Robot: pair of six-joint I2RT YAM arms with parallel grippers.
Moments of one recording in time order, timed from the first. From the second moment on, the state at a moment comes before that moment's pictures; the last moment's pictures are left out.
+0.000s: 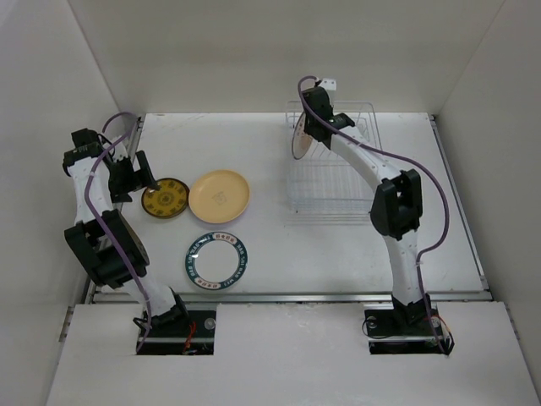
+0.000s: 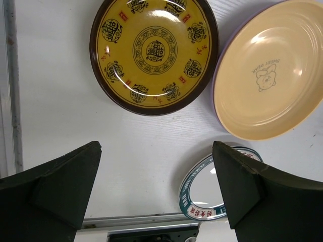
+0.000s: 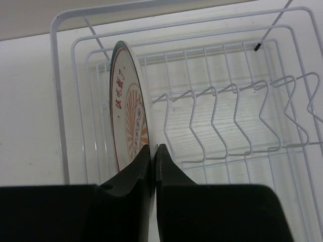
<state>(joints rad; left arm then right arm) 0.46 1.66 1.48 -1.02 0.35 0.09 0.47 2.23 2.13 -0.51 0.52 0.38</state>
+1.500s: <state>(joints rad) 0.46 1.55 1.57 -1.13 0.36 0.11 0.96 1.99 1.51 -0.31 -0.32 0.44</state>
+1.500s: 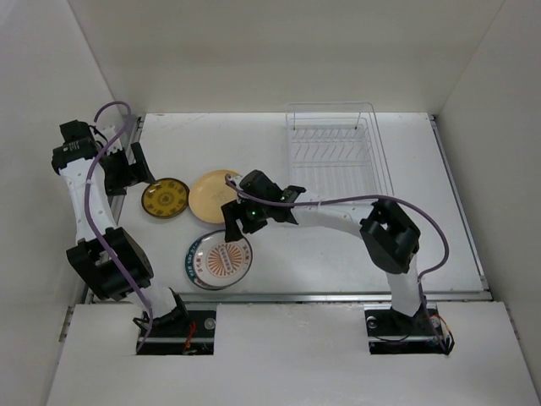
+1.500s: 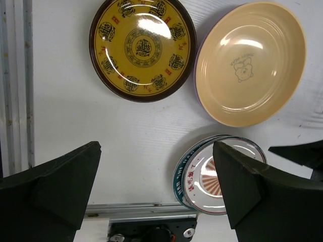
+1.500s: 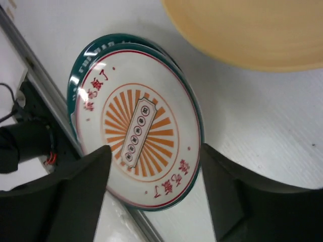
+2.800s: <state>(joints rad) 0.46 0.66 1.35 -1.14 -0.20 0.14 1.05 0.25 1.08 -1.05 0.50 1.13</state>
